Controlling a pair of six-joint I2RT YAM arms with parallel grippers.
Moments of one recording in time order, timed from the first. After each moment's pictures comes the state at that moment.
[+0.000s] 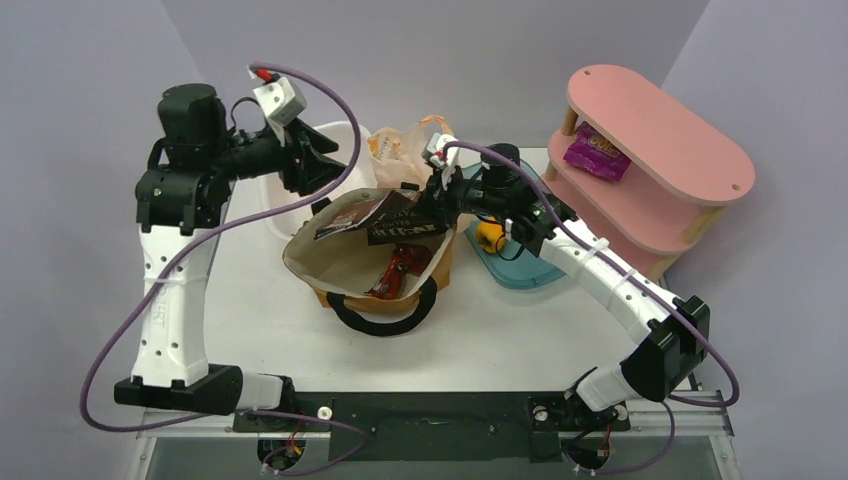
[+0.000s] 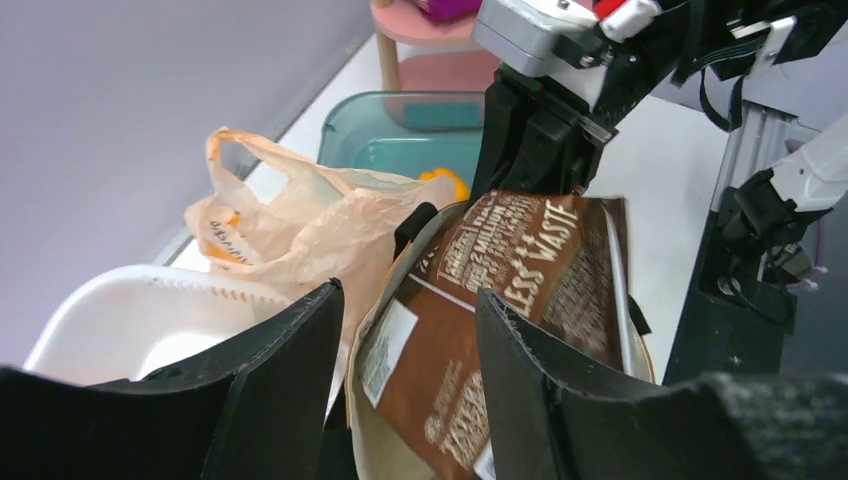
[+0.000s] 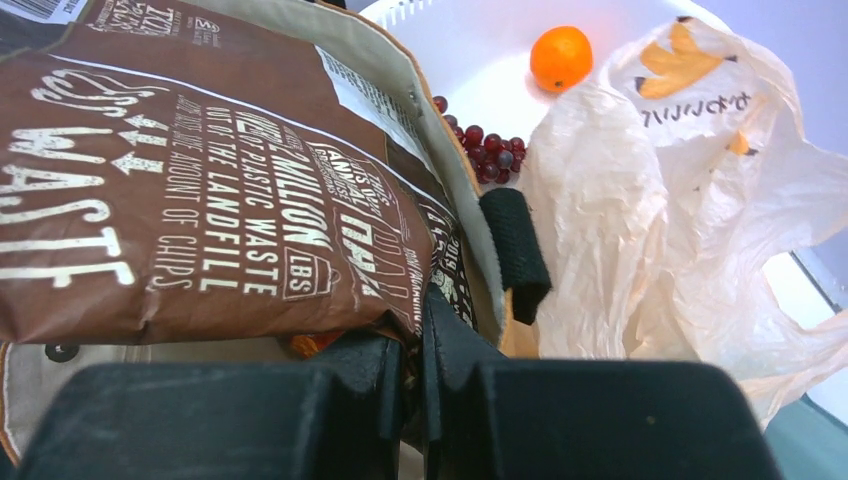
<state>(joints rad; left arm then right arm) -0.09 1.34 1.94 -0.91 0.95 0.27 0.64 1.47 1.41 -0.24 -0.55 -0.15</state>
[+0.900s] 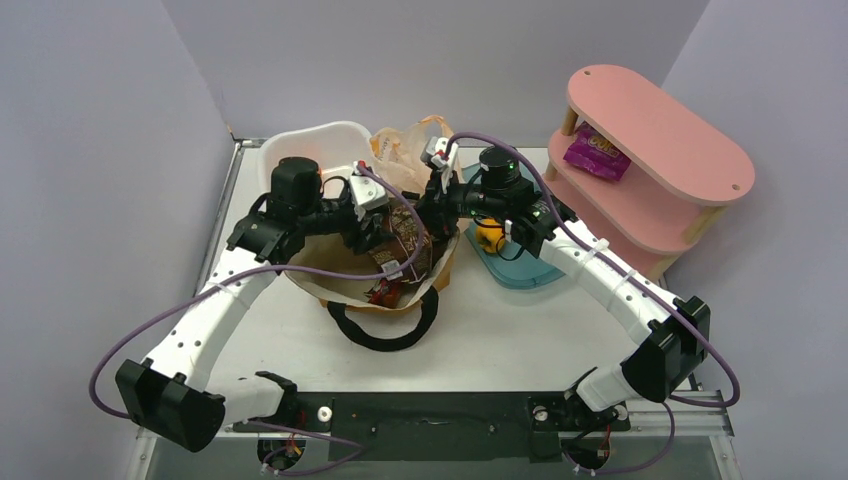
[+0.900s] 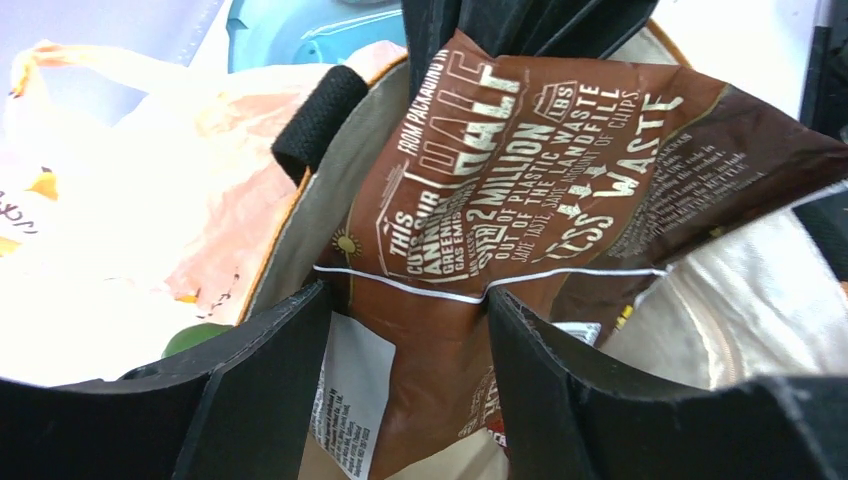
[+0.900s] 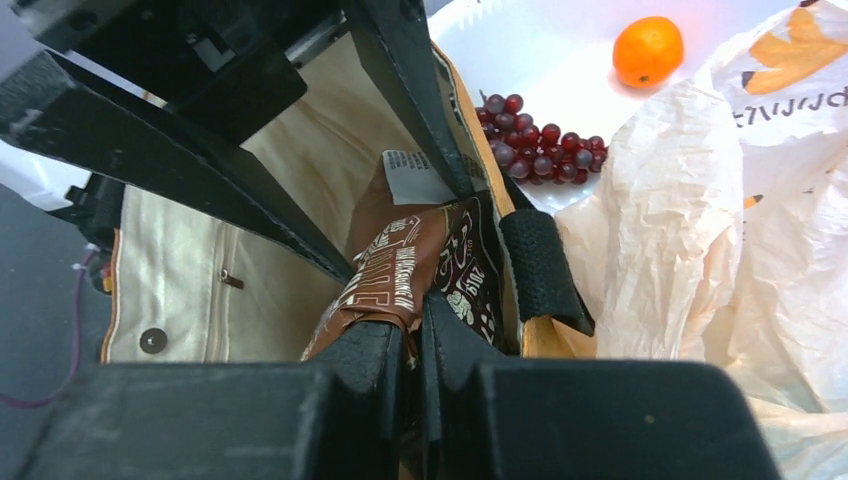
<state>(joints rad) -0.40 1.23 1.26 -0.54 0.70 0.48 0.66 1.46 1.40 -0.27 -0.65 -0.09</state>
